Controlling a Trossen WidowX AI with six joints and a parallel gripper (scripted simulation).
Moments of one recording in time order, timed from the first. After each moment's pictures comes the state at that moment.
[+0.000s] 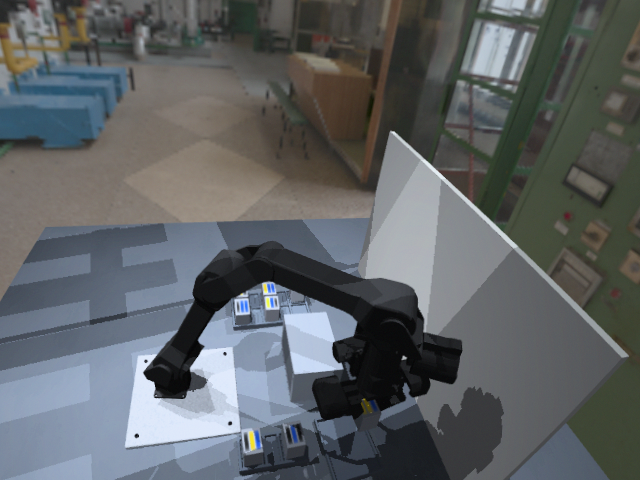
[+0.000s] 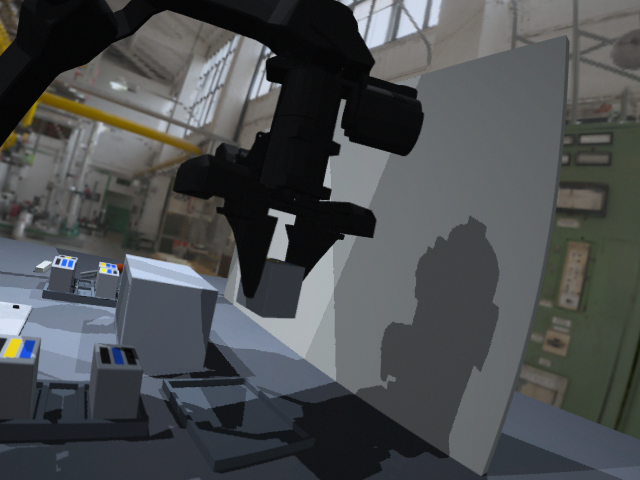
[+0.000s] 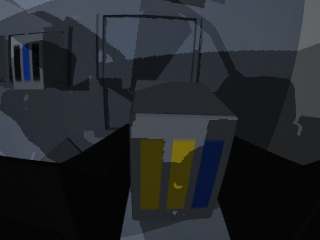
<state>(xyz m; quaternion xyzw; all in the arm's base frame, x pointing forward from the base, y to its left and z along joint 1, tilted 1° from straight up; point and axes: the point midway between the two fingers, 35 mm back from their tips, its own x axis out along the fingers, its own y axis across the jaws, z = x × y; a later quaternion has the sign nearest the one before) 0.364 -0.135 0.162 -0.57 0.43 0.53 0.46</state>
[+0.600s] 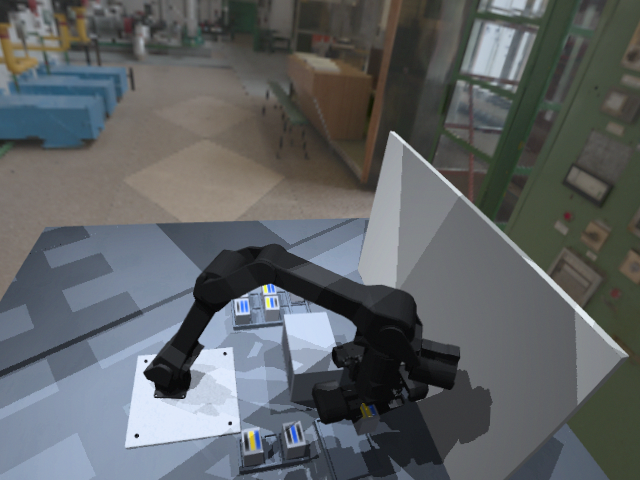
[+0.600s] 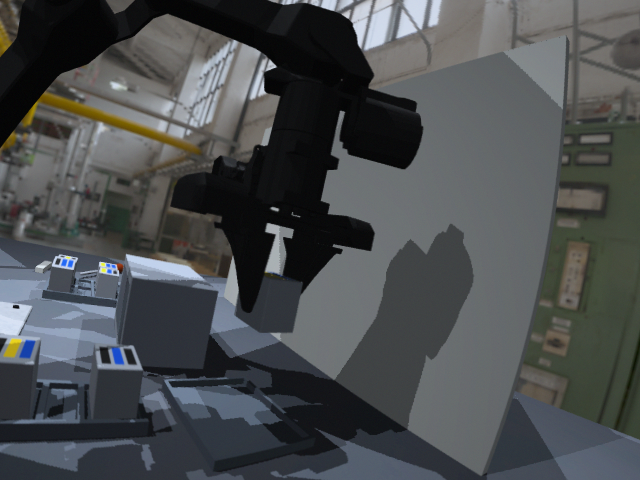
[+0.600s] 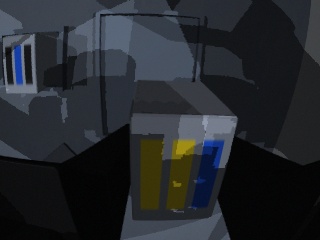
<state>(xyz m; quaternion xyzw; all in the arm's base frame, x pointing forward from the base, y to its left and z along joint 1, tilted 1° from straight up) 0.365 -0.135 0.150 -0.57 0.43 0.53 0.46</state>
